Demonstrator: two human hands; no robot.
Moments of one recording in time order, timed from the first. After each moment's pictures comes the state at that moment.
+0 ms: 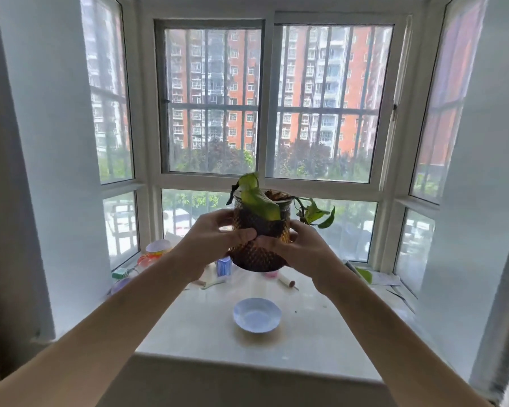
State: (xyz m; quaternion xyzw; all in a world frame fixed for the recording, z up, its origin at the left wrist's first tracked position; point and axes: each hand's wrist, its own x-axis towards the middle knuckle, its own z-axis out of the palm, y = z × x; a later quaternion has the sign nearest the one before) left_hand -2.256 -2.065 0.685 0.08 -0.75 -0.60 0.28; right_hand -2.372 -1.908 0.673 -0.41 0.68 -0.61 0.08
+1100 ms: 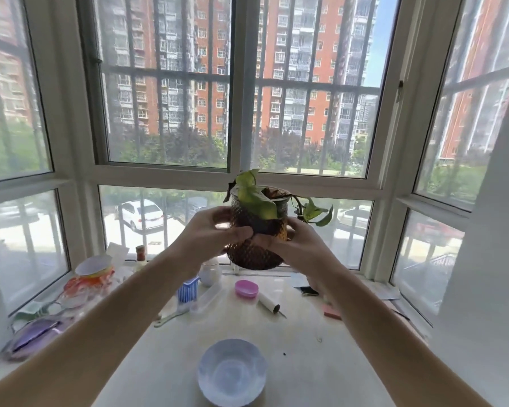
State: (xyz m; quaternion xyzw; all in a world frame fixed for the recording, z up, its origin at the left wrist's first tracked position) left_hand -2.517 -2.214 0.665 0.04 -0.74 -0.63 0.24; right_hand -2.612 -2.048 0.658 -0.37 0.69 -0.62 0.07
